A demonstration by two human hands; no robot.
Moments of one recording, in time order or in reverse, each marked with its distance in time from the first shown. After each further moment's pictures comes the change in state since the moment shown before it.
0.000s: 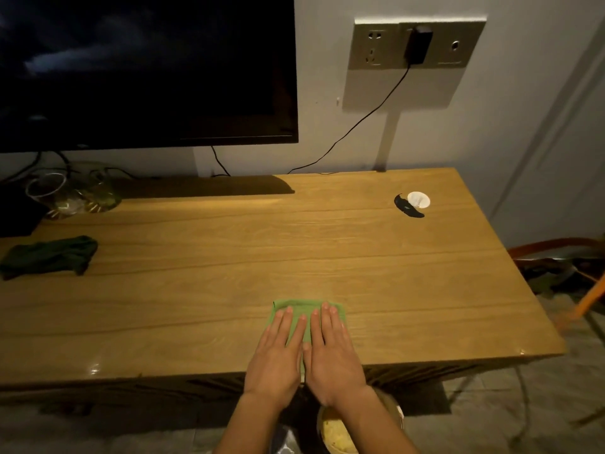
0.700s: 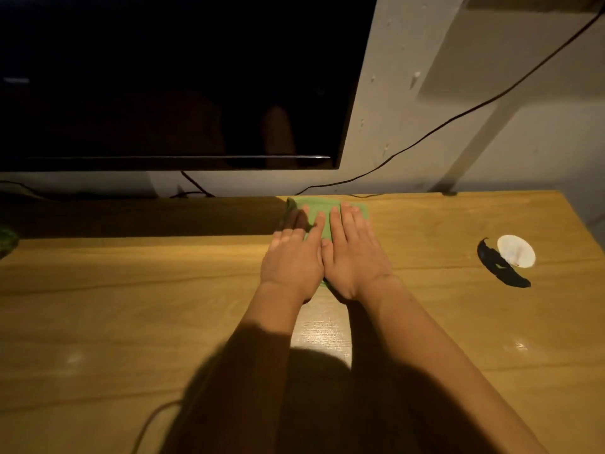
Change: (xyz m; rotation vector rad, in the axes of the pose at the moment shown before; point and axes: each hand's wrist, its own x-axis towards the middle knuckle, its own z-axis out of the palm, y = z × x) left_hand 0.358 -0.071 -0.082 0.069 0.110 0.006; right_hand 0.355 0.055 -0.102 -0.073 0.132 0.026
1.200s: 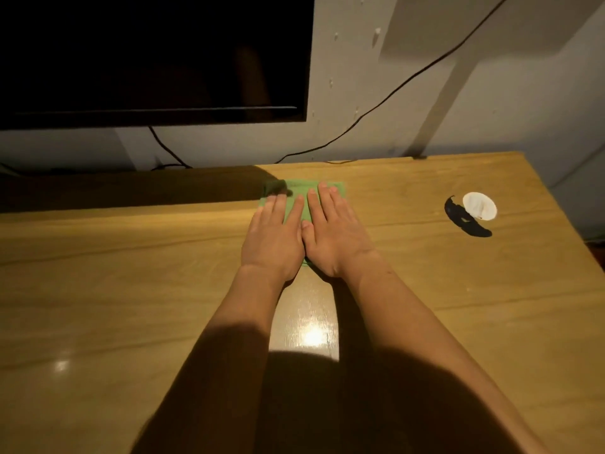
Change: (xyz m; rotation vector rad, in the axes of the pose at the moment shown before) left_hand -0.038 0.011 0.004 0.049 0.000 0.011; right_hand -0.039 -0.001 0.005 -0.005 0.005 -0.019
